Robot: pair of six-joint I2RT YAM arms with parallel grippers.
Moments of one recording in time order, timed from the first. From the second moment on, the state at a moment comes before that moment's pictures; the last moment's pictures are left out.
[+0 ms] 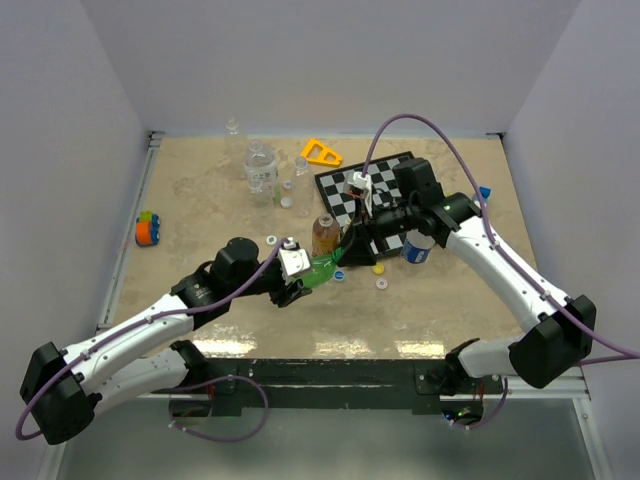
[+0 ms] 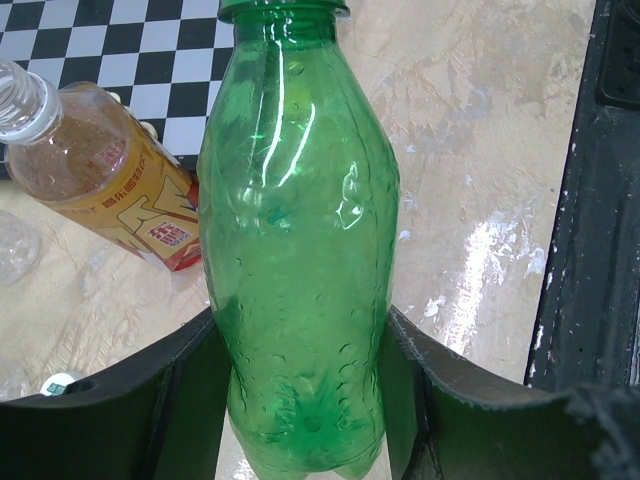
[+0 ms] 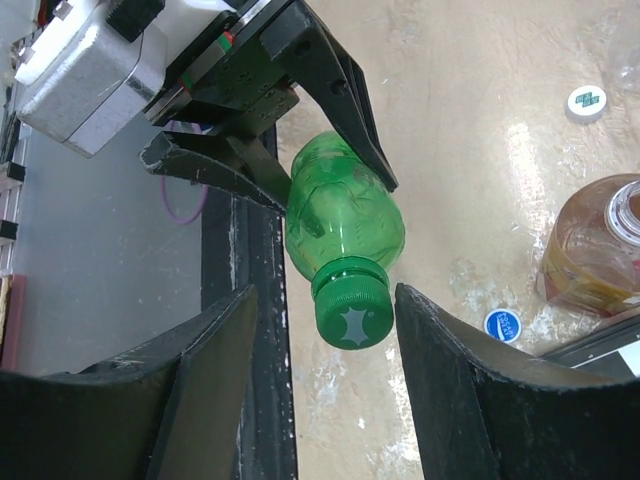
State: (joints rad) left arm -0.79 0.93 0.61 -0.12 0.35 0.26; right arm 0.51 1.35 1.27 -0.70 -0.98 -0.25
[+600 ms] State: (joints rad) left arm -0.79 0.93 0.61 -0.12 0.35 0.26; right arm 0.53 1.36 1.24 -0.69 -0.95 -0.24
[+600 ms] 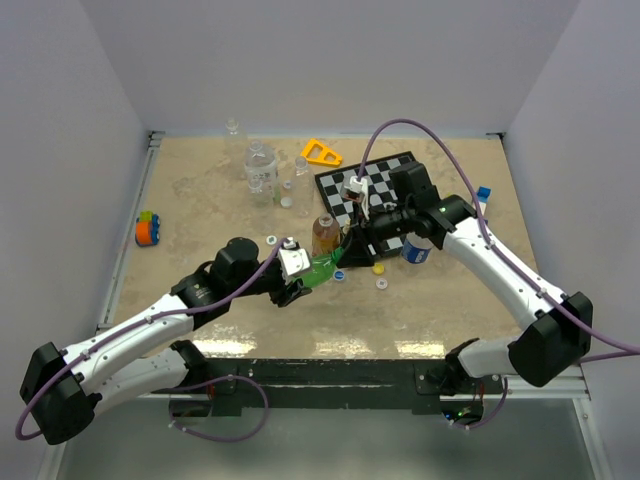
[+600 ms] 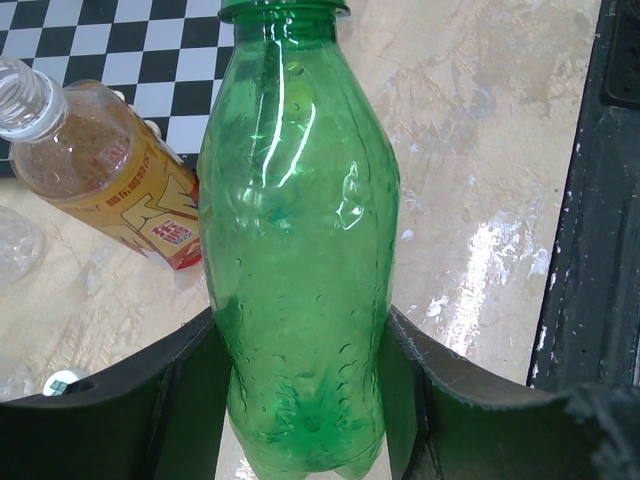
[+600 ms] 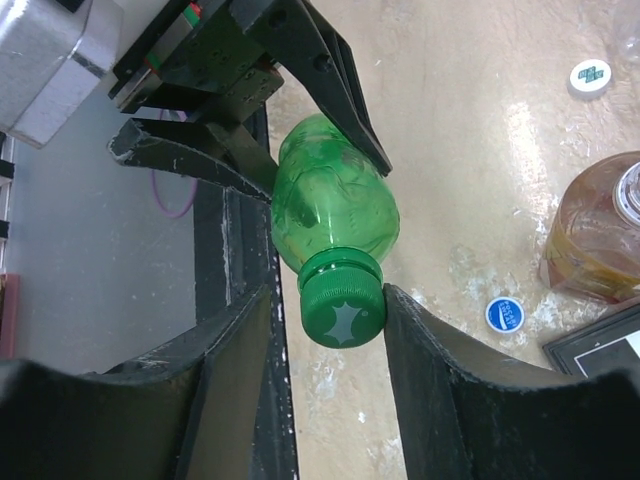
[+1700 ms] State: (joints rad) left arm -0.79 0.90 0.61 -0.09 0.50 0.29; right arm 0.63 1.27 1.37 -1.10 -0.85 -1.63
